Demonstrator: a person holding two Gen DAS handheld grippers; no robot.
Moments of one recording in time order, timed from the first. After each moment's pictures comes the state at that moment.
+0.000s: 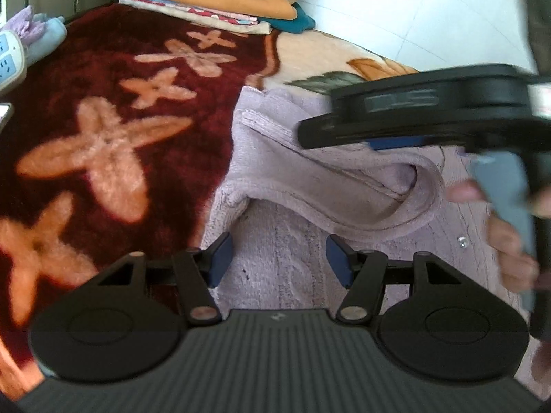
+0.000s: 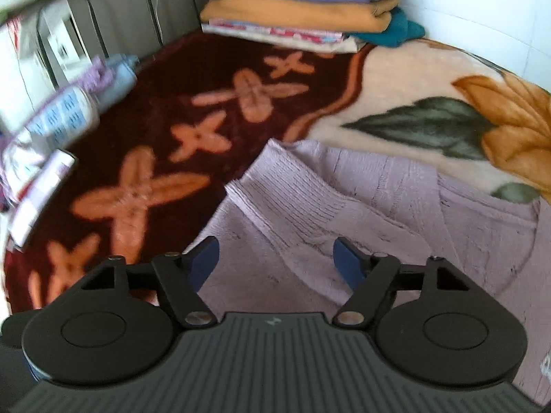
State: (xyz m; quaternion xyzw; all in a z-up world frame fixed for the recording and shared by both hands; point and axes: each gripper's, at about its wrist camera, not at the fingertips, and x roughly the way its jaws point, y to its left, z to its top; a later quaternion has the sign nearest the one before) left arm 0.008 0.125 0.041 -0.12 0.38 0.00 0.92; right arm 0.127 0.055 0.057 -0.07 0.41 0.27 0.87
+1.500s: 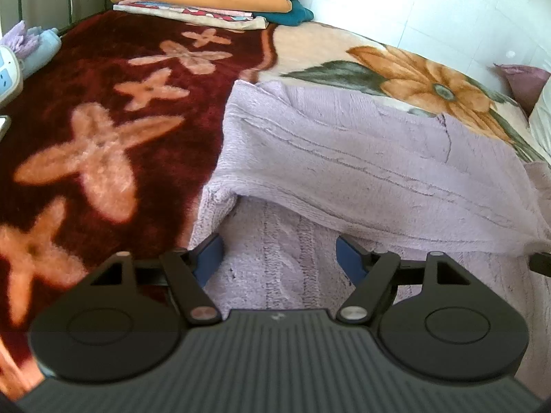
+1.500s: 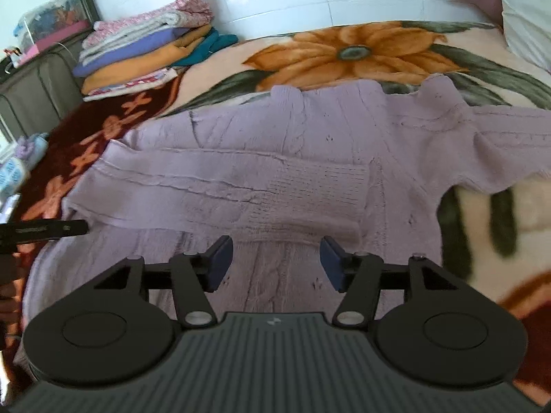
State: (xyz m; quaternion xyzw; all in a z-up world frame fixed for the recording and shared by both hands) left arm 0.015 0.107 0.036 -0.09 0.39 0.02 0.92; right arm -0.031 -0.229 0.035 0.09 0.36 0.11 0.92
